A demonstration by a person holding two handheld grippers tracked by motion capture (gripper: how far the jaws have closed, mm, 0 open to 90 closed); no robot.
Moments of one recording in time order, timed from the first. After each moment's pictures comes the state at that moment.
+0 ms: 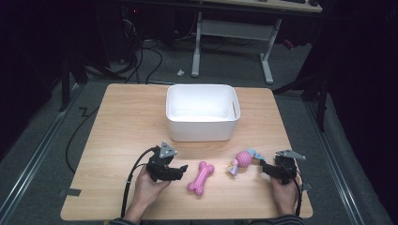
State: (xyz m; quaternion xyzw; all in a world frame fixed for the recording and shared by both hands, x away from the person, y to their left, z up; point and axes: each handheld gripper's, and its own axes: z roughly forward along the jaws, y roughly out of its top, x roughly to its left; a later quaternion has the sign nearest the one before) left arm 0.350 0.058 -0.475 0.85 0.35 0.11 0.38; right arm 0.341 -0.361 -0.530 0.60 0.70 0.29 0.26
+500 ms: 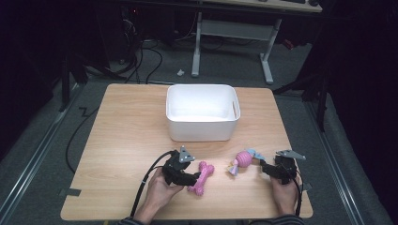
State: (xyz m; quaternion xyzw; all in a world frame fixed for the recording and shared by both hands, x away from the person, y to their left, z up) left arm 0.343 0.014 -0.480 0.88 0.31 0.09 0.35; right arm 0.342 -0.361 -0.530 0.60 0.70 0.29 0.26
